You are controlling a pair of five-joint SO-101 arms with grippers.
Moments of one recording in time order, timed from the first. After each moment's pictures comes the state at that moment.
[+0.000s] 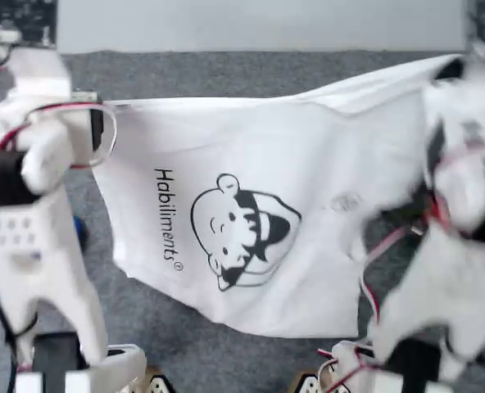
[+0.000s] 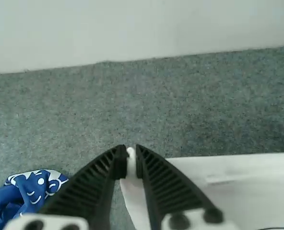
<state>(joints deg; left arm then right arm) -7.2 -9.9 -29.8 92.5 -2.0 9.8 -12.4 -43.3 85.2 22.8</state>
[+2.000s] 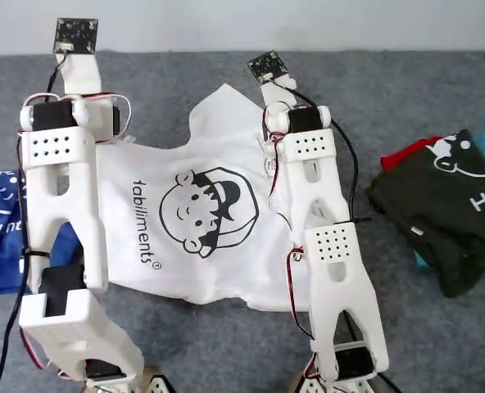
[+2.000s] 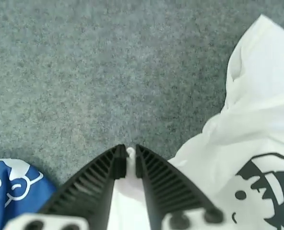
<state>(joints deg) -11.1 13.7 -17.1 72.0 -2.2 -13.3 76.9 -93.2 87.2 16.5</state>
